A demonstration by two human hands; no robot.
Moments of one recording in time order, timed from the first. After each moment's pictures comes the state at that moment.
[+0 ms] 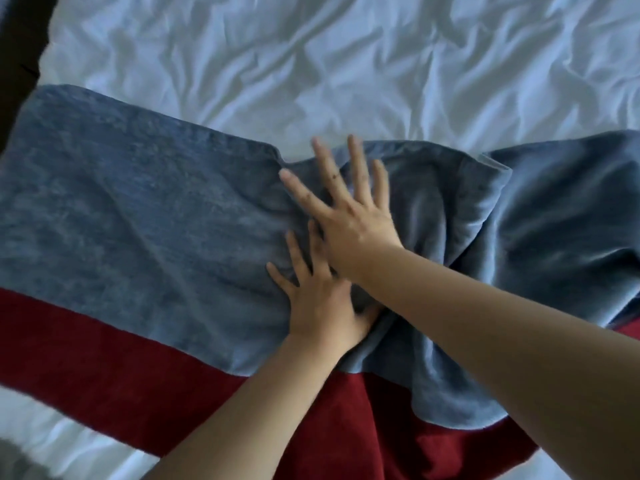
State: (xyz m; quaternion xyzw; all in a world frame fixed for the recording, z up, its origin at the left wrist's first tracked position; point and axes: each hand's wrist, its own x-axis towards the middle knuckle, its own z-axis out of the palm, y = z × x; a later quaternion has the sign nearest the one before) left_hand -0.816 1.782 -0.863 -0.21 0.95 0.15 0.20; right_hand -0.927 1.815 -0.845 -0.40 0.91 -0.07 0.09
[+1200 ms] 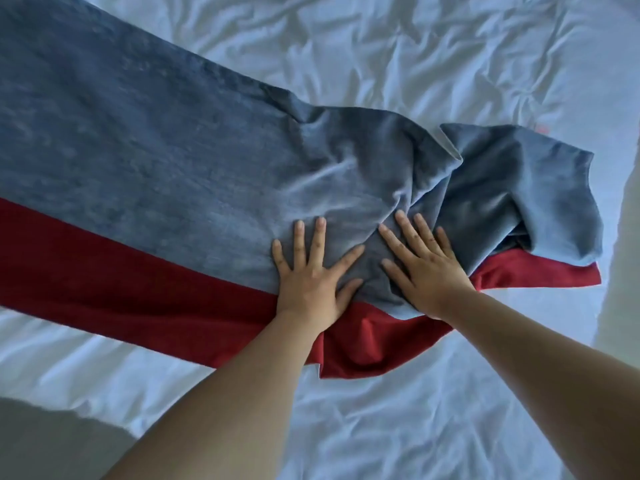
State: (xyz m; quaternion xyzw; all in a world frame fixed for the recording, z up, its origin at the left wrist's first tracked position) left_hand -0.728 1.848 -0.885 -0.11 0.98 0.14 0.12; right_hand -0.852 2.038 -0.854 -0.35 0.91 0.03 0.22
